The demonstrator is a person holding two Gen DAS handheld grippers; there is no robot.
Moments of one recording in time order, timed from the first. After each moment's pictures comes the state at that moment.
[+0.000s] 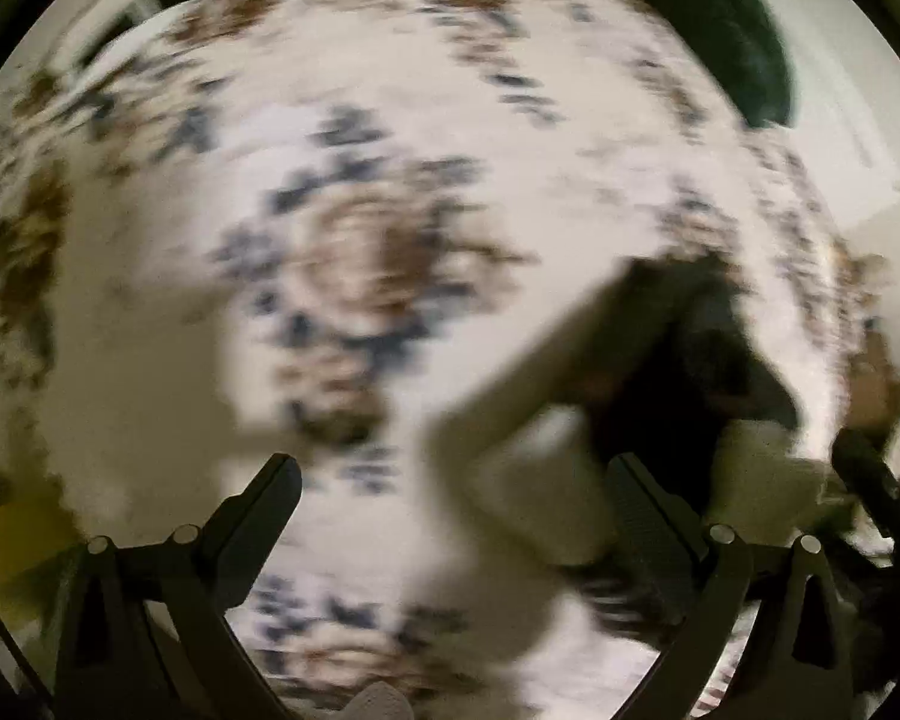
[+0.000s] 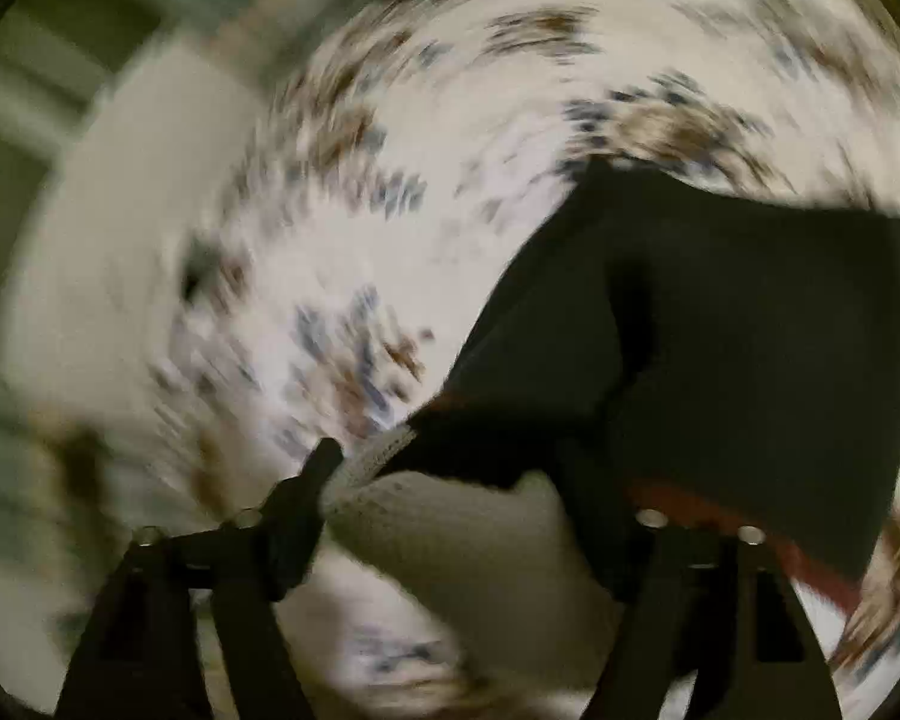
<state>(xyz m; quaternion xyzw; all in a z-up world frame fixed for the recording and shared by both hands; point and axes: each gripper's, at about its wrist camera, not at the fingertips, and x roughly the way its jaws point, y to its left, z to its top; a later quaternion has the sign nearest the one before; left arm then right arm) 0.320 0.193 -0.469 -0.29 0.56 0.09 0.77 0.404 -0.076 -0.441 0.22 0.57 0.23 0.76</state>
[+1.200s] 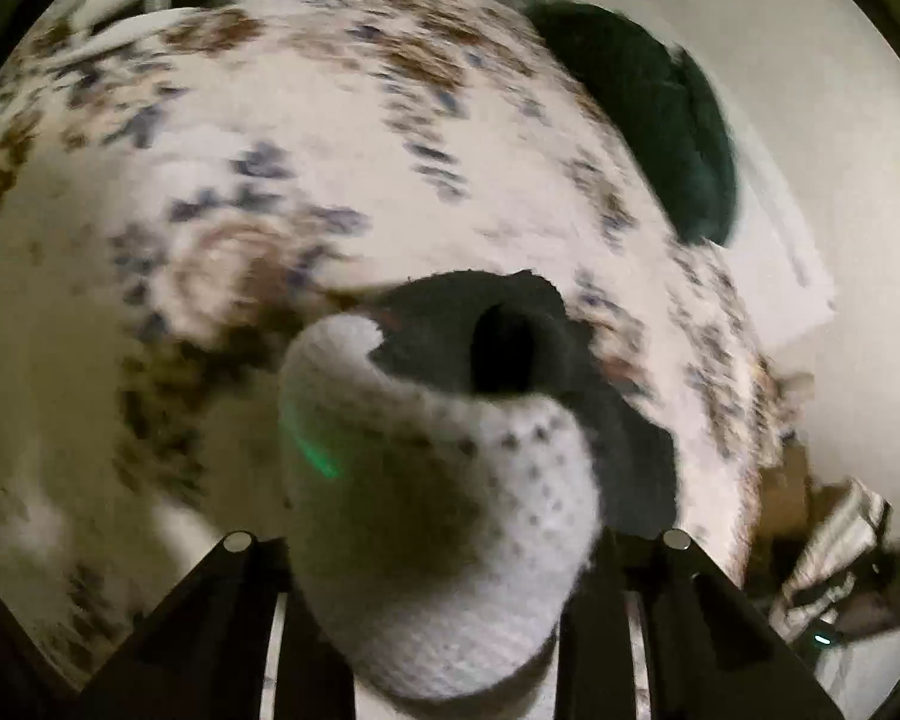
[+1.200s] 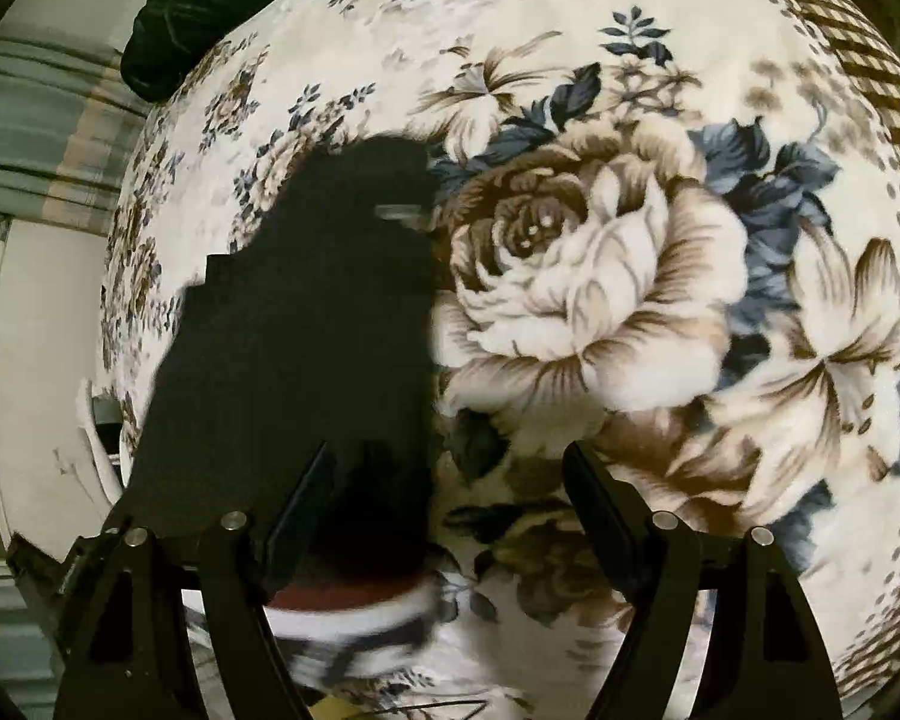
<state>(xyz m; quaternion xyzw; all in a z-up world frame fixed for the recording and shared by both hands) 0.319 0.168 -0.484 -0.40 0.42 0.12 0.81 0.406 -0.290 -0.506 0.28 0.63 0.05 0.72</state>
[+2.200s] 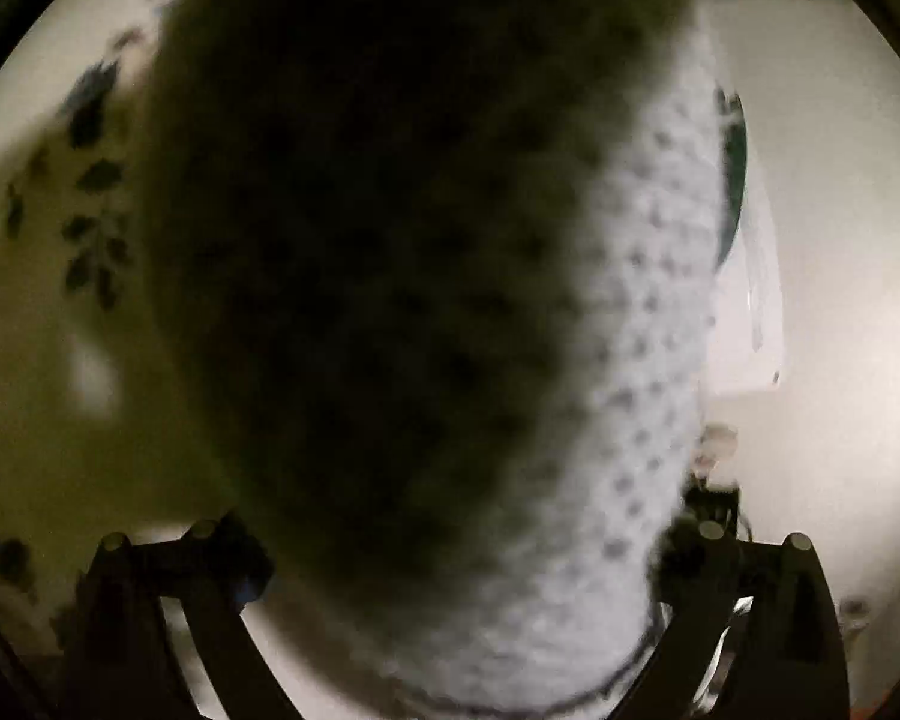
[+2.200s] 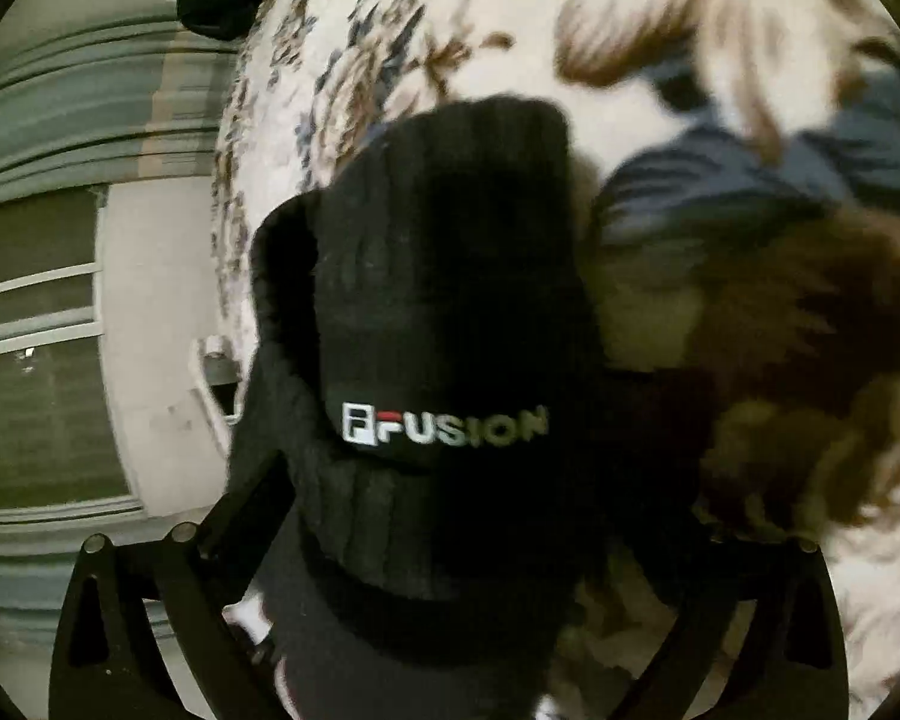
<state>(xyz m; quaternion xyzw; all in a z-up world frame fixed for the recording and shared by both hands) 0.306 0.152 -0.596 -0.58 0.37 0.04 0.73 0.538 -0.228 -0.631 0.39 0.64 0.26 0.61</state>
